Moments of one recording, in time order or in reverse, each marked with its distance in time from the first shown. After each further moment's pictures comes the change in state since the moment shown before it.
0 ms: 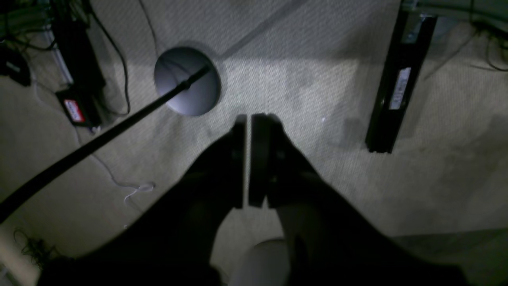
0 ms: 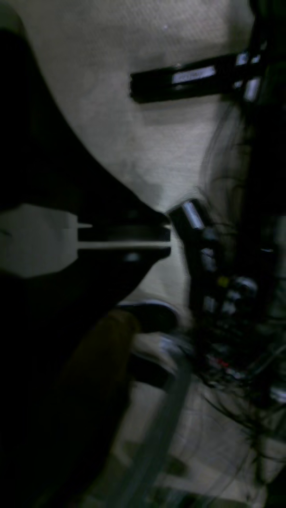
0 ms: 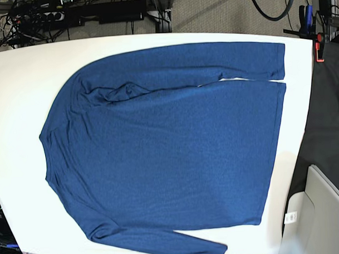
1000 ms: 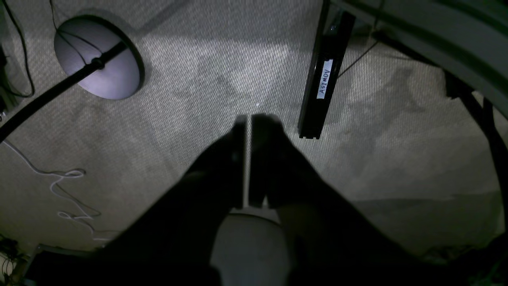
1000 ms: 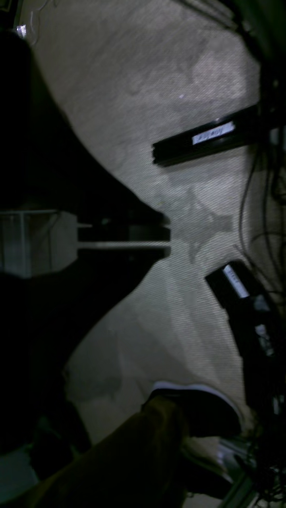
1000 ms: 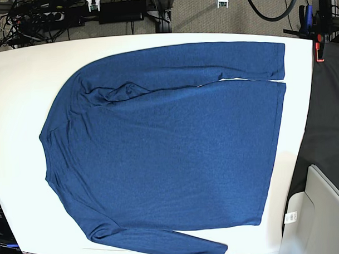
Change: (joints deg) left arm -25.1 7.7 2.0 -36.5 0.2 0.7 -0.5; right arm 30.1 -11.5 -1.0 -47.6 0.0 -0.5 0.2
